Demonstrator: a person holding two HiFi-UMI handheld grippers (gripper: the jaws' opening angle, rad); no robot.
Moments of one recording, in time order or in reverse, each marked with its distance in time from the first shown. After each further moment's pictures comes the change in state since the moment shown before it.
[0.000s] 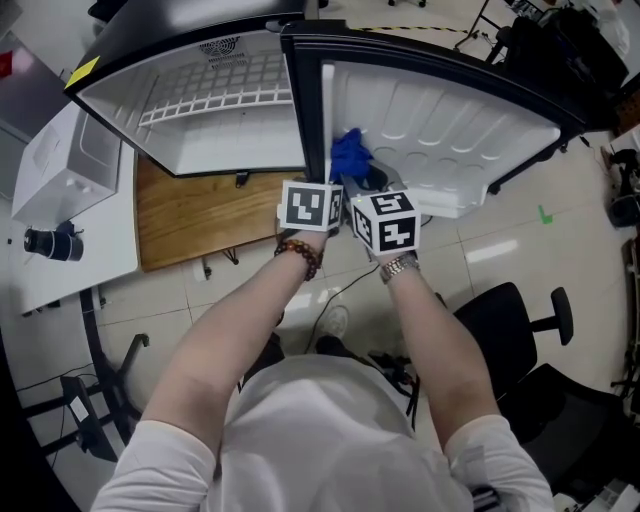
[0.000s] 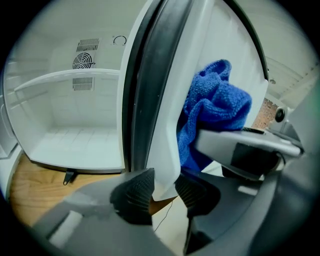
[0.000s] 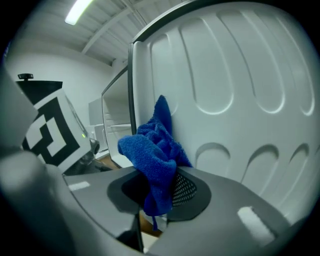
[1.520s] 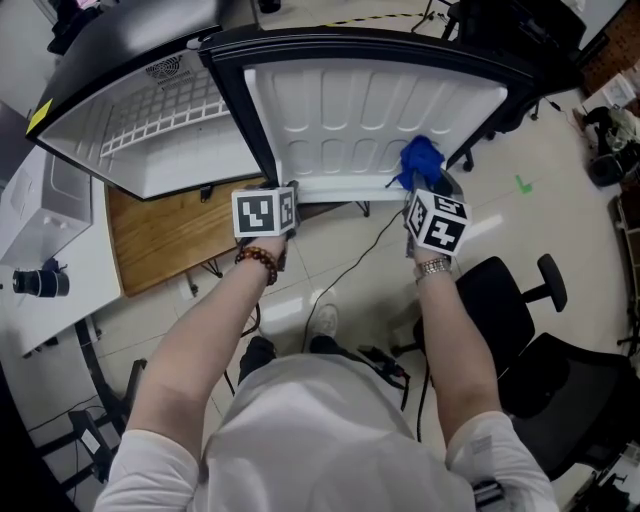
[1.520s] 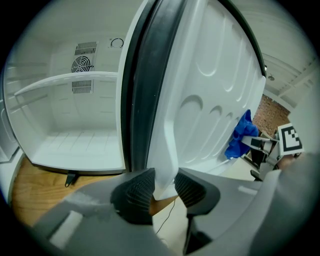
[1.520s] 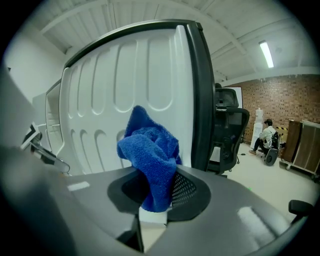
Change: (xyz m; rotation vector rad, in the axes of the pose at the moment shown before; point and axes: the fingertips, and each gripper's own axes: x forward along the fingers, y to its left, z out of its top) left arm -0.003 0.001 -0.002 0.030 -0.006 0.015; right arm -0.147 -0.197 -0.050 0.178 -0.009 -0.578
